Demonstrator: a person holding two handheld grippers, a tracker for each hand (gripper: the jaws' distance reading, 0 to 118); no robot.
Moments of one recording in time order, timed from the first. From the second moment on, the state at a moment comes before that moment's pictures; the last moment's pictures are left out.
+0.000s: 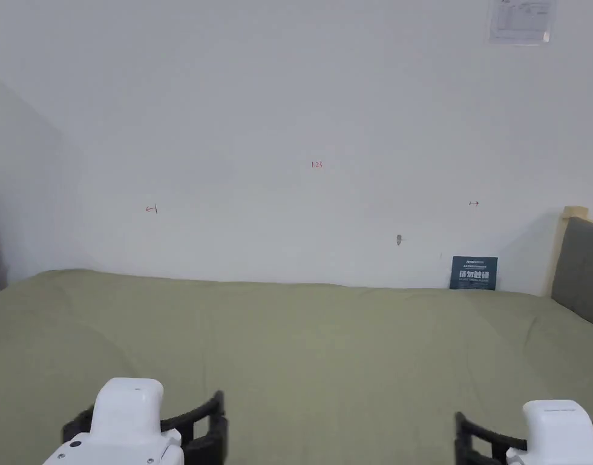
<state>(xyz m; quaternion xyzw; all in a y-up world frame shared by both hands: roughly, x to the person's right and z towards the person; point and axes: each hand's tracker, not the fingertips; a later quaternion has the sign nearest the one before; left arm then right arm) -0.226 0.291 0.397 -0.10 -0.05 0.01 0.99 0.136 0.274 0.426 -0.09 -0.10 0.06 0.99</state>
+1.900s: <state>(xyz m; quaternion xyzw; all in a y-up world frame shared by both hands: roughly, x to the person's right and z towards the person) -0.218 0.294 0.379 -0.07 -0.02 0.01 1.00 0.158 0.282 0.416 -0.05 -0.09 -0.01 0.99</state>
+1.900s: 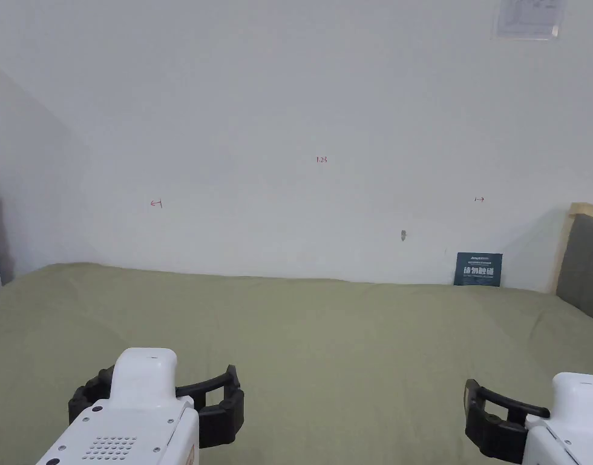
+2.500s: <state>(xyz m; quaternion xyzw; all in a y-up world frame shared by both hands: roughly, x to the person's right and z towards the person) -0.222 0.297 0.375 -0.07 -0.02 0.01 1.00 0.161 0.285 0.417 -0.04 -0.10 0.00 0.99</state>
